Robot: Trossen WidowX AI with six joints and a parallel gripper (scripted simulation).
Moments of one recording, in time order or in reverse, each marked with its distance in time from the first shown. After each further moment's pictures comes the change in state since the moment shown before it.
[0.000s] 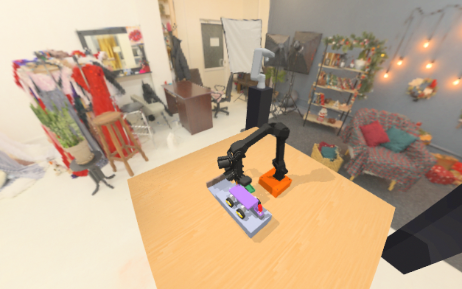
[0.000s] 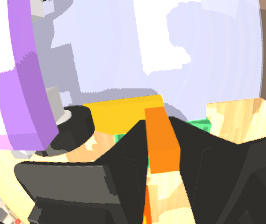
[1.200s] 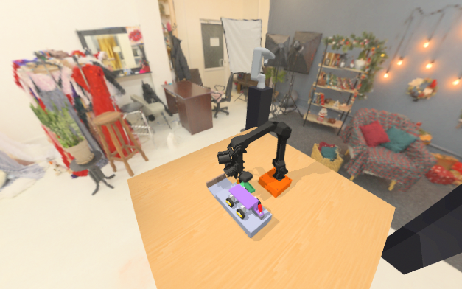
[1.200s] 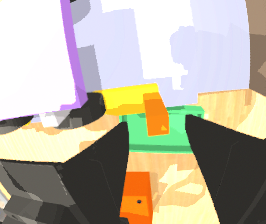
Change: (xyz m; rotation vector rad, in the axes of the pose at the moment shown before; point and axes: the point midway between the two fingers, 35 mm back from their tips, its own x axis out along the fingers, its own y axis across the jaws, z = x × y) arm -0.031 0.003 -0.002 0.004 0.001 0.000
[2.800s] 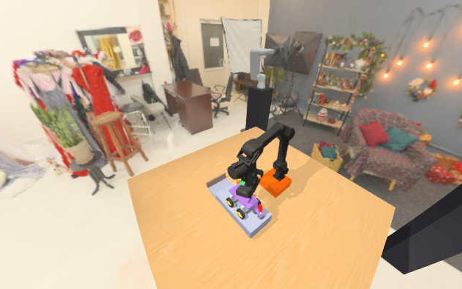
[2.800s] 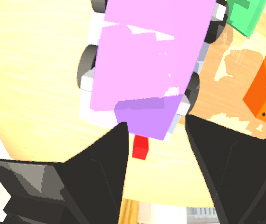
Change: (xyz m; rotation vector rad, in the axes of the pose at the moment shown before) arm -0.050 0.152 0.042 1.183 0.056 0.153
